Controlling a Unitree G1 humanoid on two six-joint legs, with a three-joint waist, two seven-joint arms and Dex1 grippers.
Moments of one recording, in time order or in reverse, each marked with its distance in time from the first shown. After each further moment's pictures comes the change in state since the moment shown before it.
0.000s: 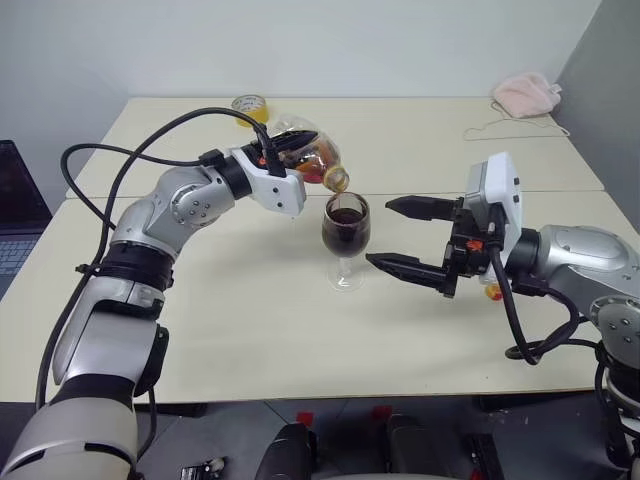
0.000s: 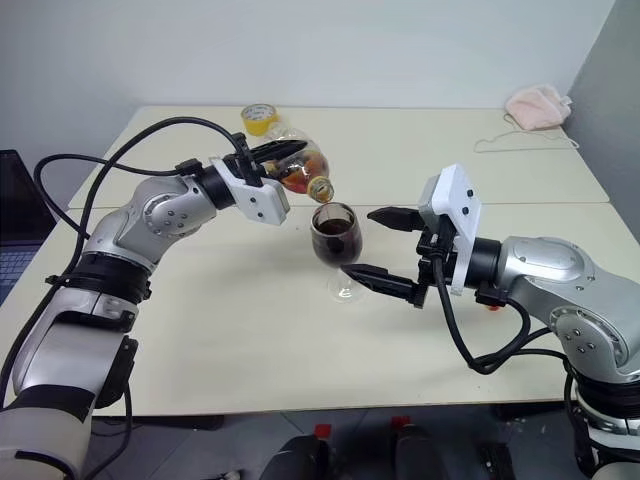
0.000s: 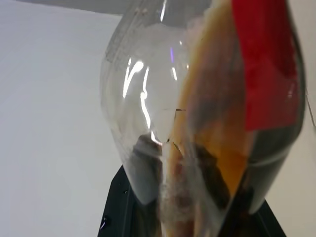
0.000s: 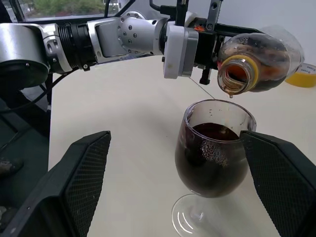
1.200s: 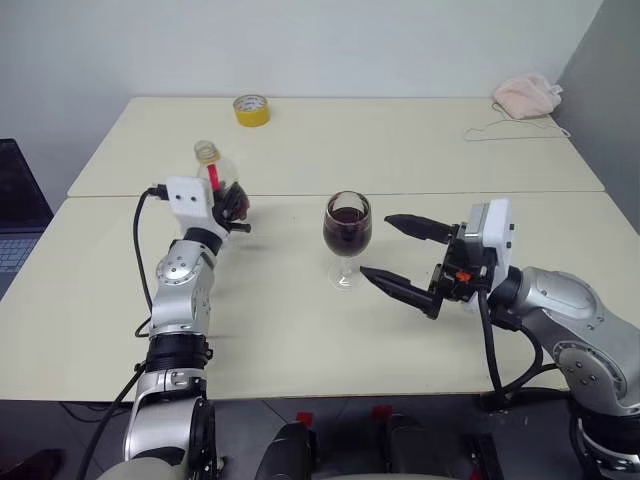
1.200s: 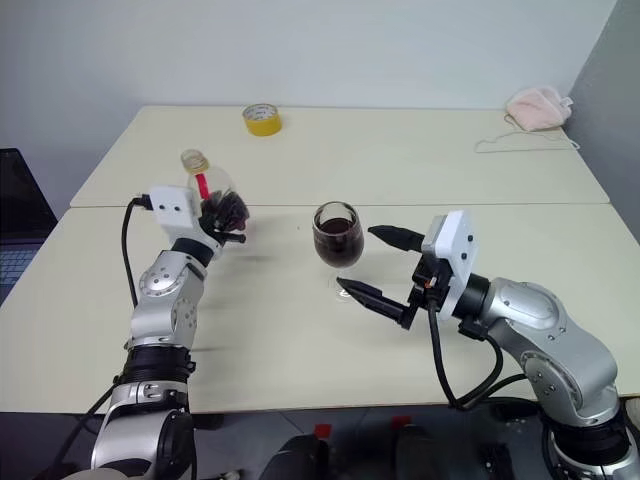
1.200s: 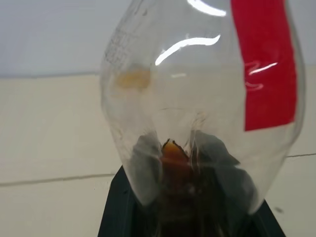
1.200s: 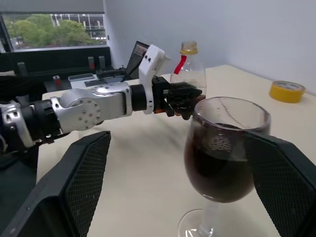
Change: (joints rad) left arm 0.423 -0.326 0.535 -0.226 -0.693 0.825 0.070; right arm 0.250 0.135 0.075 -0.063 -0.187 -0.269 0.006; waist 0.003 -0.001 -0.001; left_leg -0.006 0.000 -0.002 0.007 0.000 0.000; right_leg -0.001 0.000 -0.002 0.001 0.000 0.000
